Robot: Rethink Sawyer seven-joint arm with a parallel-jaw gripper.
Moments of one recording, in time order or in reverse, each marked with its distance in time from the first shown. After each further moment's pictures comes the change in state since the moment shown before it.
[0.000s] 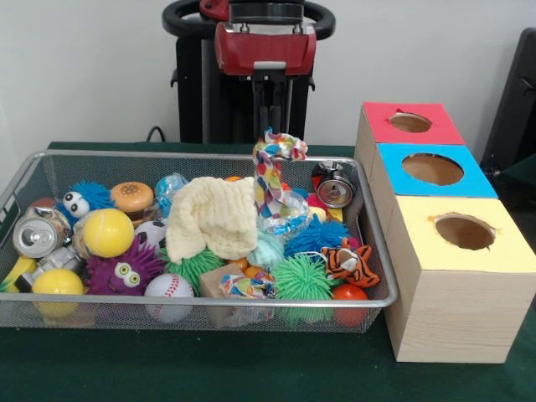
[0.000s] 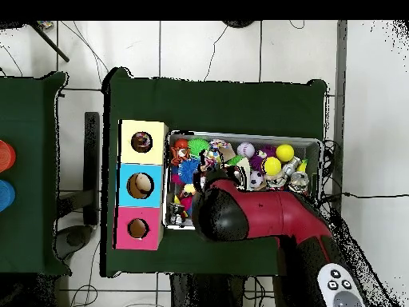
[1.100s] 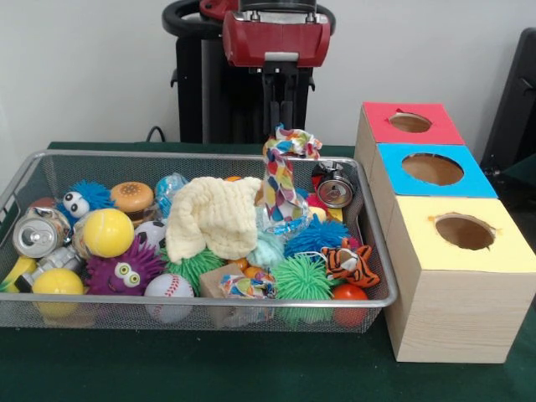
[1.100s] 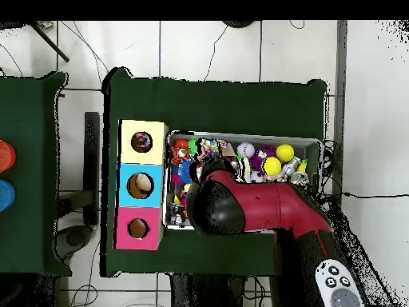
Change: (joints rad) arm 0.016 -0.007 0.010 -0.040 0.015 0.000 0.000
